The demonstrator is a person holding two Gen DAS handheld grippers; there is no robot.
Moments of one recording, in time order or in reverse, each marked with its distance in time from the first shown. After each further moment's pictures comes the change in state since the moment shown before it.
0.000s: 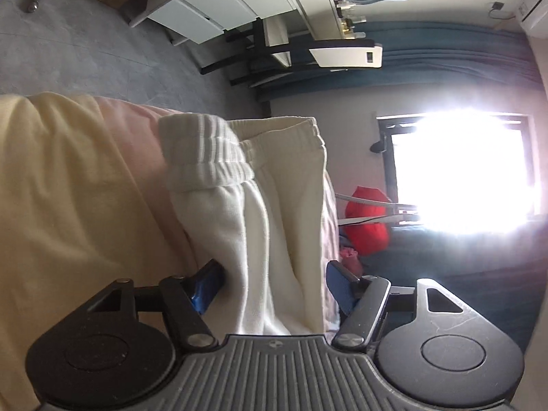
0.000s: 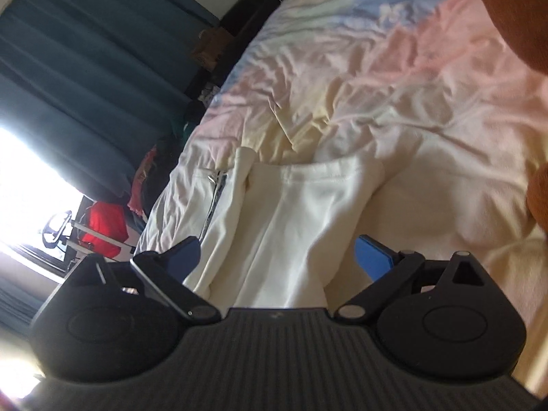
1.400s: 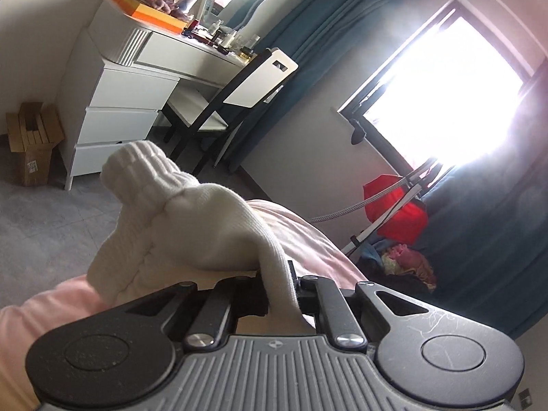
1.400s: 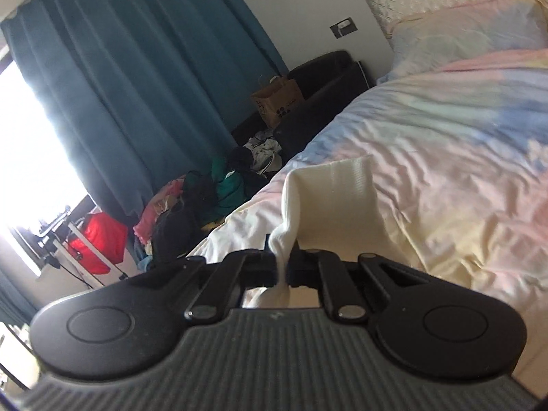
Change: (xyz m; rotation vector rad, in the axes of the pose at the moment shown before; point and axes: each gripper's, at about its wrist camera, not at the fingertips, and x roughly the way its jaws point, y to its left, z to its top) left arm 0.193 -0.231 -0.002 0.597 -0.213 0.158; right arm 0.149 0.212 0.054 -0.350 -0.210 -0.002
